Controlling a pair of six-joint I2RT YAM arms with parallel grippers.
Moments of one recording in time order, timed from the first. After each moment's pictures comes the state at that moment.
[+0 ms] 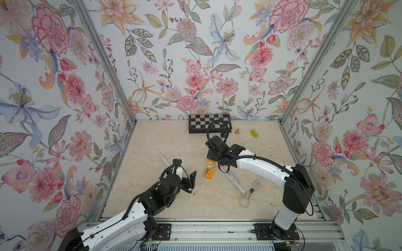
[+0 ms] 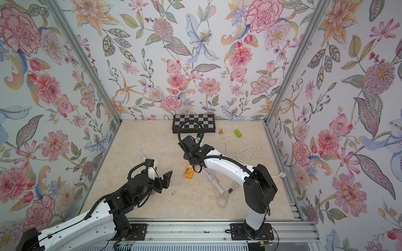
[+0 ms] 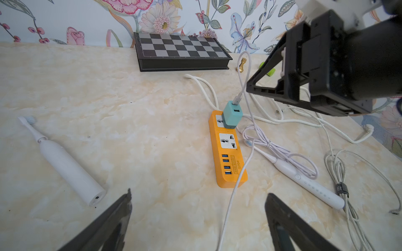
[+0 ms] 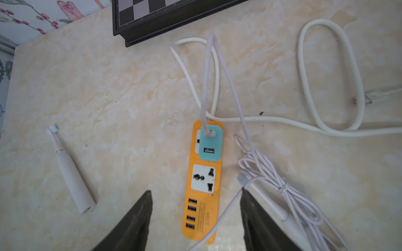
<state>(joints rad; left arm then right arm) -0.86 0.76 0.43 -0.10 -0.40 -0.42 0.86 1.71 1.40 -0.63 0.35 0.86</state>
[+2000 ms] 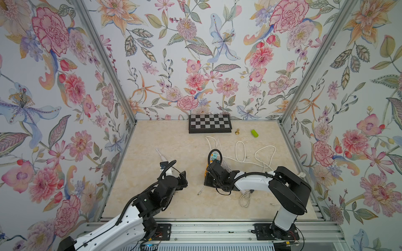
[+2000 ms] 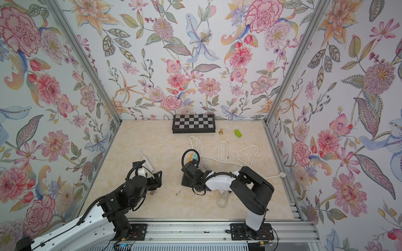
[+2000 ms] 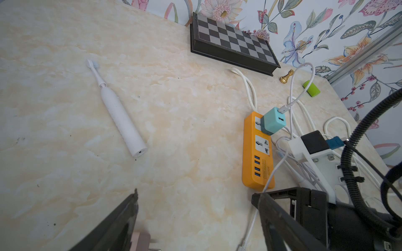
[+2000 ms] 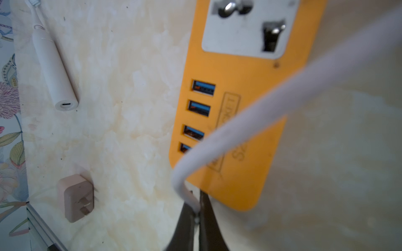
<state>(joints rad) -0.84 0.67 0.43 -0.33 -0.53 -0.70 0.97 1.73 0.88 -0.04 0.02 1.05</state>
